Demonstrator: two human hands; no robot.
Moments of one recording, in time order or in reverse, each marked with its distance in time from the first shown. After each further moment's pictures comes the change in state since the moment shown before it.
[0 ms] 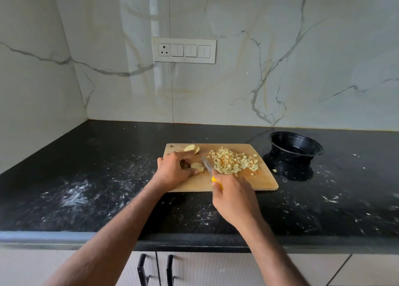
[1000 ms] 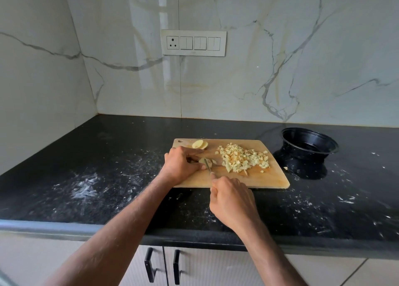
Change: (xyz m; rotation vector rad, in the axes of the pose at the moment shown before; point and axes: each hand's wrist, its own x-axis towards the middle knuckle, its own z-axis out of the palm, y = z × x) left_hand -0.001 0.000 -0.001 -0.125 0.047 -0.045; right_hand -0.002 -0.010 0.020 -0.054 -0.136 -0.018
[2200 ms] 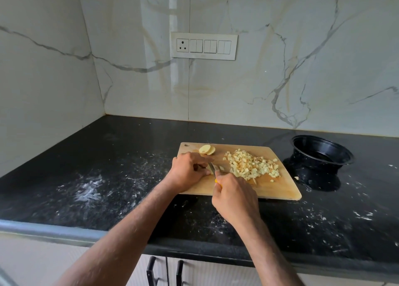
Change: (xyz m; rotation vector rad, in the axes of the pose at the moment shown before) left_hand -0.002 0.001 -0.004 0.069 -0.073 0.128; right_hand 0.031 -0.003 0.014 0.007 0.124 0.048
